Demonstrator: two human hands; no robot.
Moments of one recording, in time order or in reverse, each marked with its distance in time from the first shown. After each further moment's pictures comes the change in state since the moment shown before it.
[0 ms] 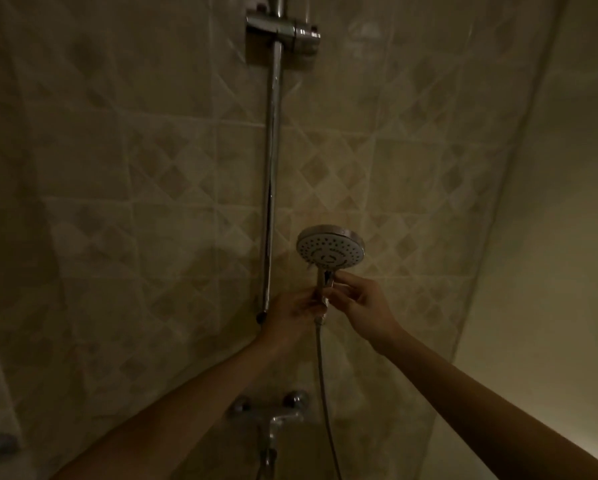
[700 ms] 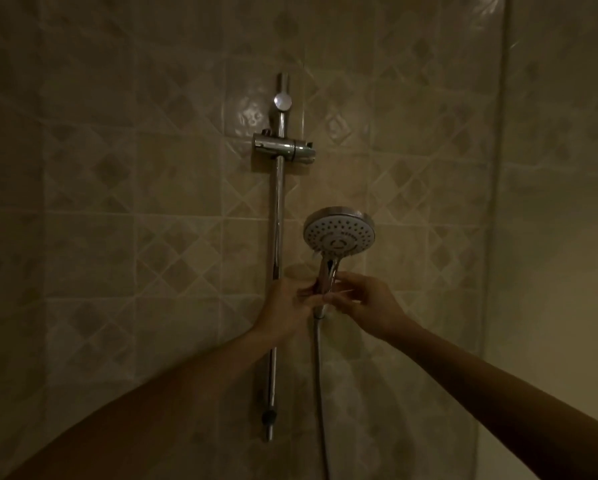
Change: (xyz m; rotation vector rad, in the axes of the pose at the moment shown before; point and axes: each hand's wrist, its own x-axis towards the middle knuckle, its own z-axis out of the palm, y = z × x) left_hand 0.098 0.125 -0.047 0.322 0.034 0.466; right_hand 0.095 -0.103 -0.027 -0.360 0.032 -0.180
